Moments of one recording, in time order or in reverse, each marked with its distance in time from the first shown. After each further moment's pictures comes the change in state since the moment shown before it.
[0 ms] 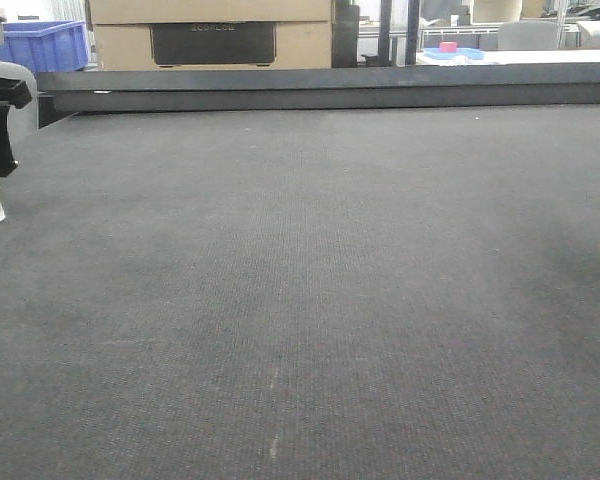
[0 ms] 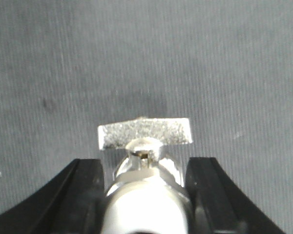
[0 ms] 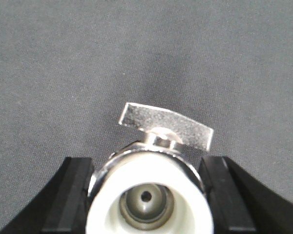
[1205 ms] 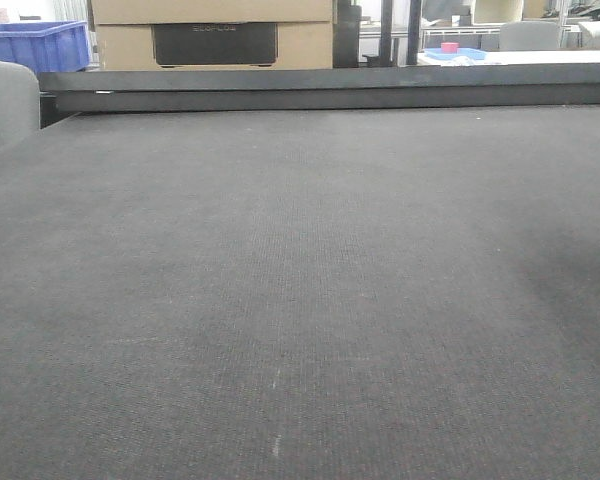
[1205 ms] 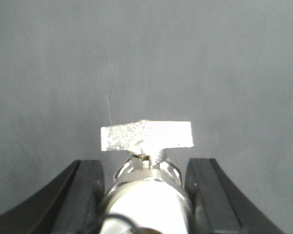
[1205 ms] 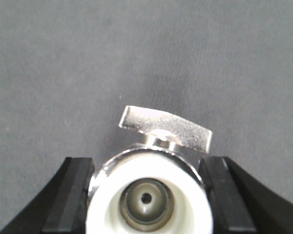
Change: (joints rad) left arm -0.188 -1.209 0.823 -0.035 -0.236 -0.093; right arm 0.000 -0.009 0.126 0.002 -0.228 0.000
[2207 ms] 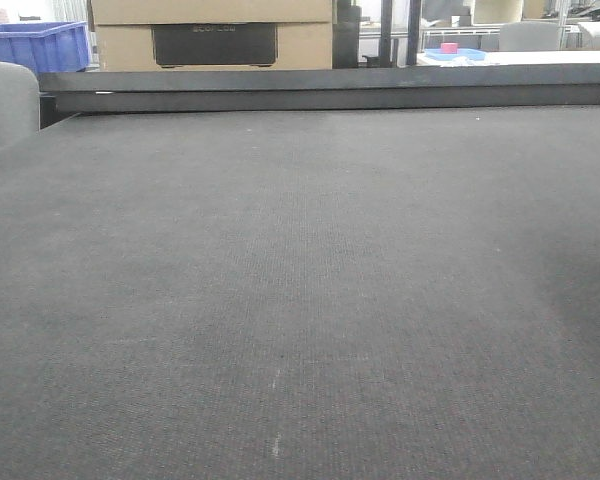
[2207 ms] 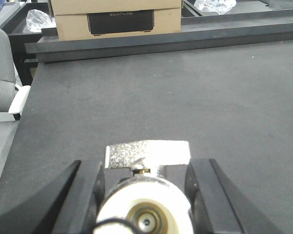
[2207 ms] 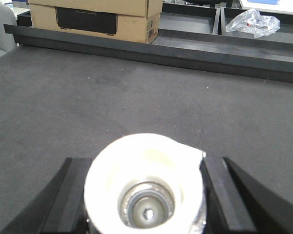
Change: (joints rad) left arm 0.000 -0.329 0.027 0.004 -0.080 -0.004; right arm 0.000 -0.369 -0.046 0.000 -0.161 0.000
